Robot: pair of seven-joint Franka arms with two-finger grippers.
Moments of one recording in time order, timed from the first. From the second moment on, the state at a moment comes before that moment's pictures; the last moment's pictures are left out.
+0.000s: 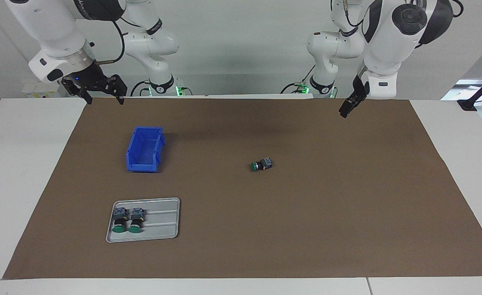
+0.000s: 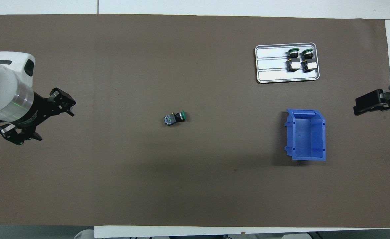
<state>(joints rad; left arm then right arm) -0.27 -0.08 -0.06 -1.80 0.02 1.51 -1.06 0.07 -0.06 -0.08 -1.62 -0.02 1.41 0.01</state>
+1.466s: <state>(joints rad) -0.62 0.24 -0.06 -1.82 -0.04 1.97 -2.08 0.07 -0.06 -0.08 -1.62 -0.02 1.41 0.01</state>
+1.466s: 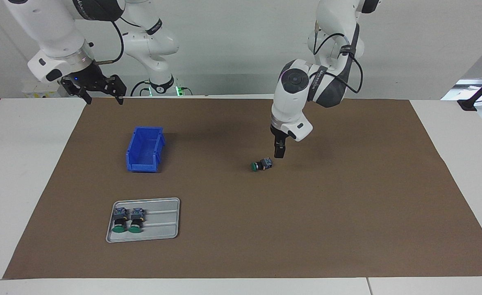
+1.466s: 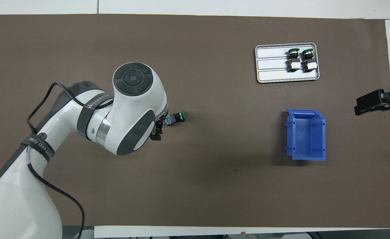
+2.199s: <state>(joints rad) -0.65 0.38 -0.06 -1.80 -0.04 2.11 -2.36 0.07 -0.06 -0.08 -1.62 -0.02 1.41 0.01</state>
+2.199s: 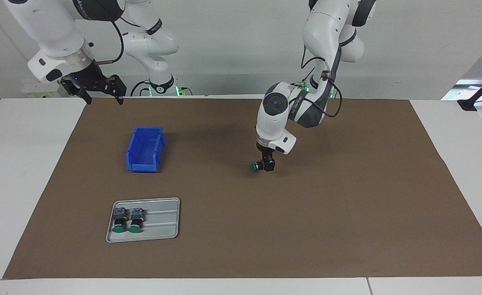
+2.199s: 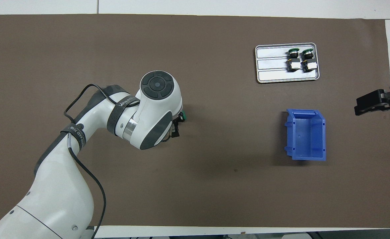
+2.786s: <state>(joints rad) -0.68 0.43 -0.06 -1.80 -0.04 2.16 -2.44 0.07 -0.06 -0.08 -1.62 -0.02 1.41 0.01</state>
